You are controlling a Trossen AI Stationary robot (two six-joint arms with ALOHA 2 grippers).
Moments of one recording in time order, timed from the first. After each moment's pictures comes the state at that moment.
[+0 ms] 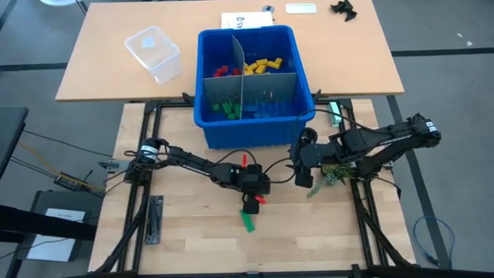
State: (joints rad) left arm -0.16 2.07 1.42 -0.31 -0.08 -0.01; right arm 0.24 1.26 1.27 -0.92 0.40 0.23
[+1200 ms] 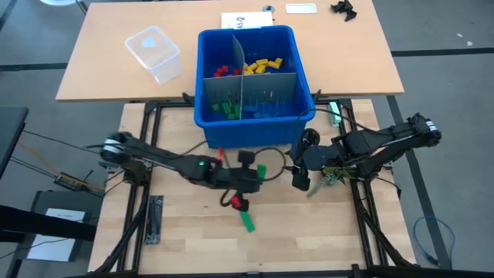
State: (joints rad) left arm -0.26 1.71 1.47 -0.45 -0.40 0.23; right arm 0.28 1.25 1.27 -0.83 0.43 0.35
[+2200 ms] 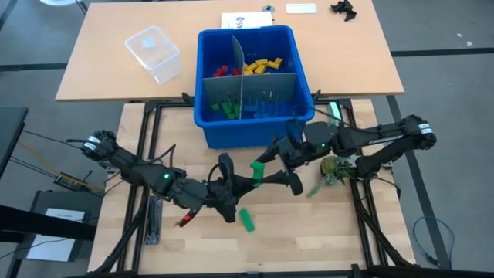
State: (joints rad) left arm -0.49 1.55 1.47 -0.11 -0.73 0.73; right arm 0.15 1.34 1.27 -0.04 -0.20 0.19
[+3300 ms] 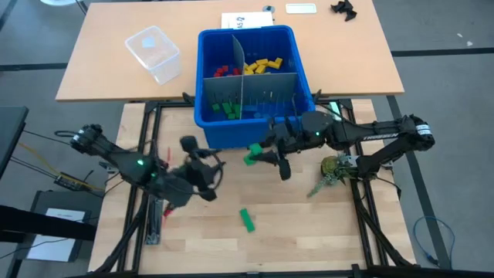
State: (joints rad) left arm -0.52 1.37 1.47 -0.77 -1.06 0.04; right arm 0.04 1.36 1.27 0.01 -0.11 0.11
